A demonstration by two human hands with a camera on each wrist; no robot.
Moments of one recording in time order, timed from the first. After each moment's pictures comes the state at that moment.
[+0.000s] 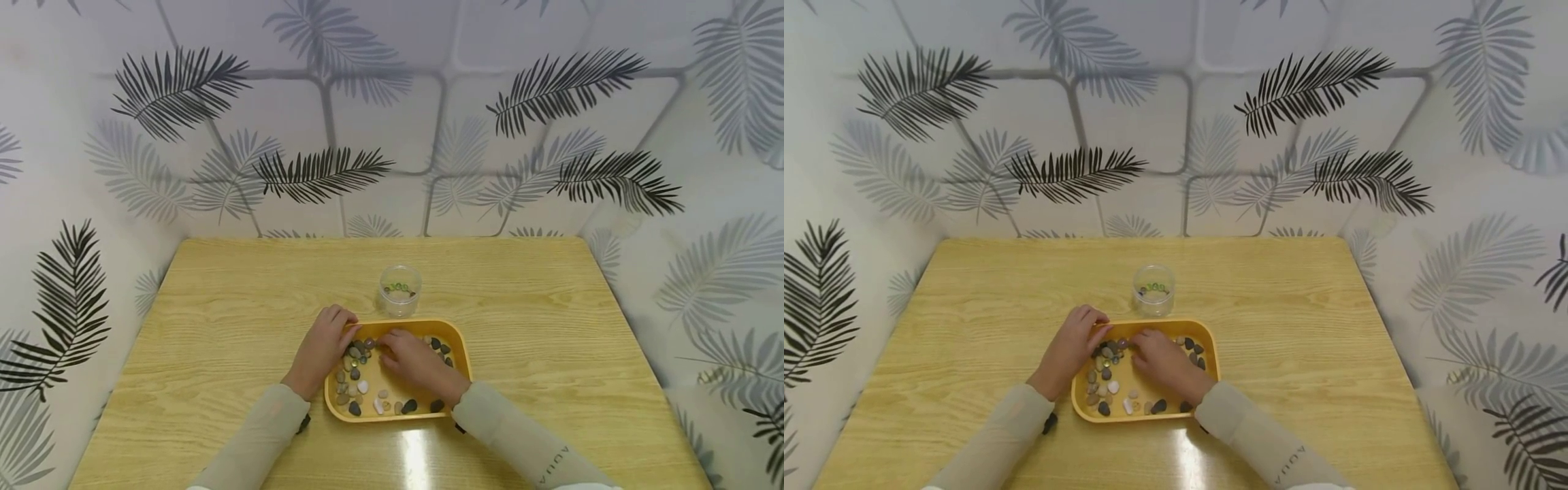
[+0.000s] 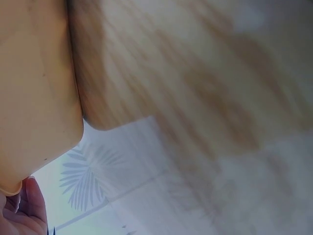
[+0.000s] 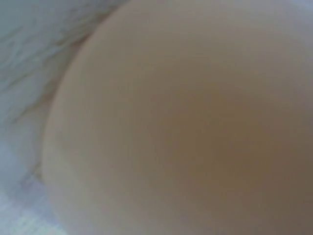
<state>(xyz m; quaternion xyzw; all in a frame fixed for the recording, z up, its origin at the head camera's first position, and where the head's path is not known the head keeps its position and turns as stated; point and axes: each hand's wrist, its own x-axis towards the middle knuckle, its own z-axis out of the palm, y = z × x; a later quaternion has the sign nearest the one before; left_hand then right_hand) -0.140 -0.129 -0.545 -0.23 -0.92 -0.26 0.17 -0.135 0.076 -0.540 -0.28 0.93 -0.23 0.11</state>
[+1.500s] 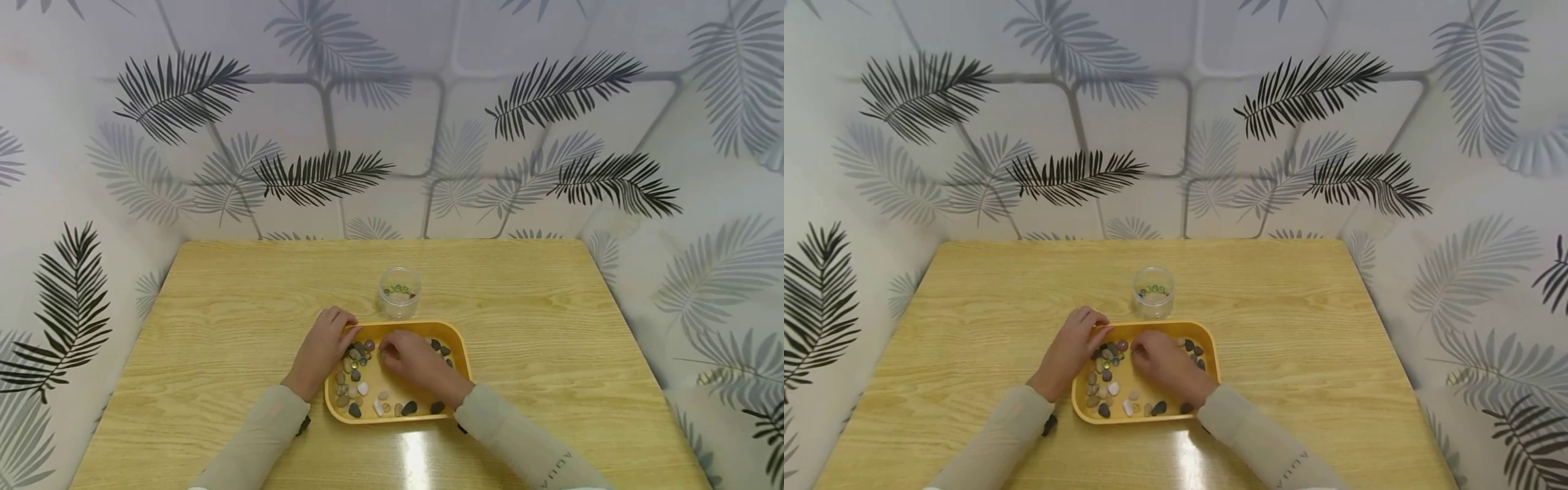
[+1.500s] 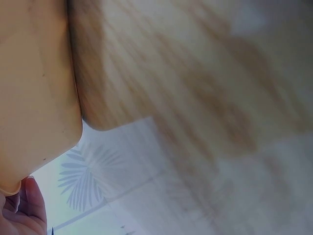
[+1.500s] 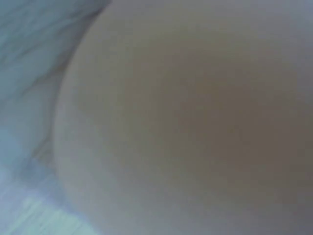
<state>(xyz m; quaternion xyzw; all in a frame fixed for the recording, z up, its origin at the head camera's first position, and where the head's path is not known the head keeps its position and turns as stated) -0.141 -0.129 -0.545 -0.23 -0.92 -0.27 0.17 -0.133 0.080 -0.533 -0.25 0.92 -0.28 0.10</state>
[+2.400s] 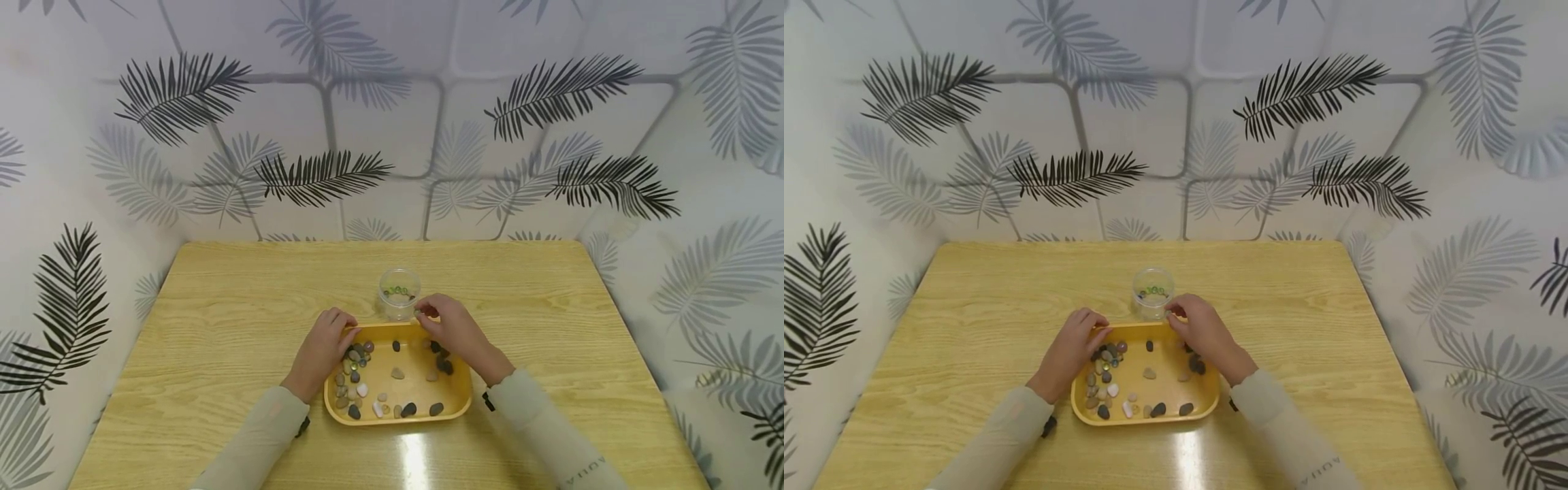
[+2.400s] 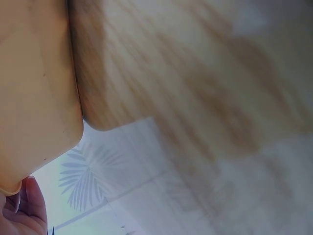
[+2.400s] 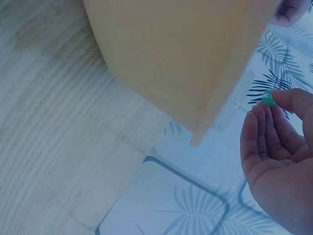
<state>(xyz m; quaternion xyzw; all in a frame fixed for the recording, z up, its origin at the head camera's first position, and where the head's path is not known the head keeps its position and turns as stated) -0.139 -0.128 -0.548 -0.23 -0.92 -0.27 0.17 -0.161 0.136 -0.491 -0.20 0.92 -0.32 -0.01</state>
